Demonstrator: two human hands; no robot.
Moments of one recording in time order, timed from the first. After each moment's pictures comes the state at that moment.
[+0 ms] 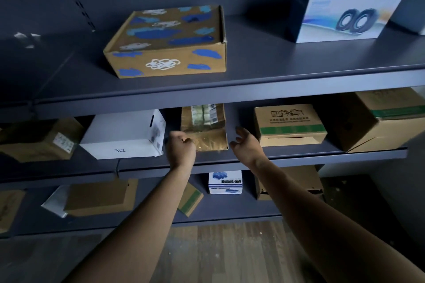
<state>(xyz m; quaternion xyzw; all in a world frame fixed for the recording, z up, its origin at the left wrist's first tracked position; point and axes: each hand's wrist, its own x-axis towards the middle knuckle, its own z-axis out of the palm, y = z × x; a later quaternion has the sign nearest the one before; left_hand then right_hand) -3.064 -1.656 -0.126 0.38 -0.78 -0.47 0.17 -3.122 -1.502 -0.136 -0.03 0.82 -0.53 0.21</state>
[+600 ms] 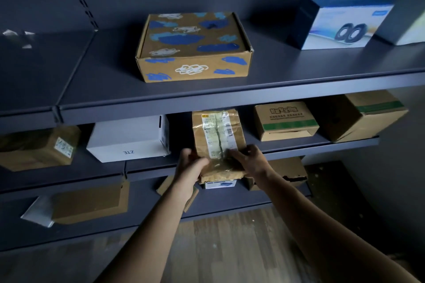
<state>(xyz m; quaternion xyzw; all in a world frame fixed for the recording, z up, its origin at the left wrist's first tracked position) -3.002 -1.686 -0.115 0.31 -0.68 -0.67 -0.05 -3.066 -1.521 -0.134 0.09 0.76 -0.60 0.23</state>
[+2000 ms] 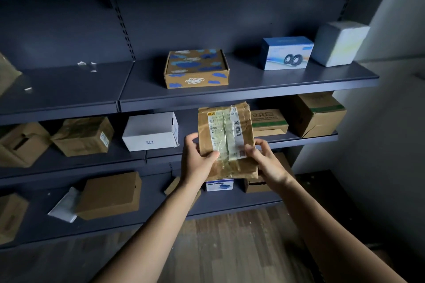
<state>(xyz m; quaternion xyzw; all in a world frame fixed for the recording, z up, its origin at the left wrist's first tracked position) -2.852 -1.618 0.006 0.20 -0.78 -0.57 0.14 -2.891 -1.436 0.000 -0.03 0.62 -0.76 0.19</state>
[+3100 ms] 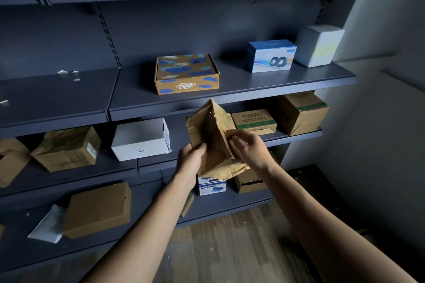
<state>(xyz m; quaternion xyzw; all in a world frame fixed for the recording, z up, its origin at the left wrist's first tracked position) -2.873 -1.636 0.012 0.27 -0.66 -0.70 0.02 -2.896 -1.476 0.035 -0.08 0.79 -0.61 0.03</state>
